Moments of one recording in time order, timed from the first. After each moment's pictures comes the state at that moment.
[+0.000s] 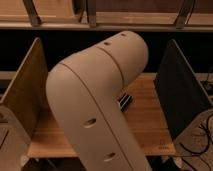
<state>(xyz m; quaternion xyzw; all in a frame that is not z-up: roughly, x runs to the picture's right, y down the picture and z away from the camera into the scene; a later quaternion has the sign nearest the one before) -0.116 0.050 0.815 -0.20 0.23 0.61 0.74</state>
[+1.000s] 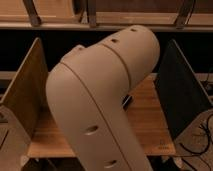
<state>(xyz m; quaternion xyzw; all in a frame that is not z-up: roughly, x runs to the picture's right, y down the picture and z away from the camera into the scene) -0.074 0.012 0.813 -0.15 0.24 0.64 0.72</state>
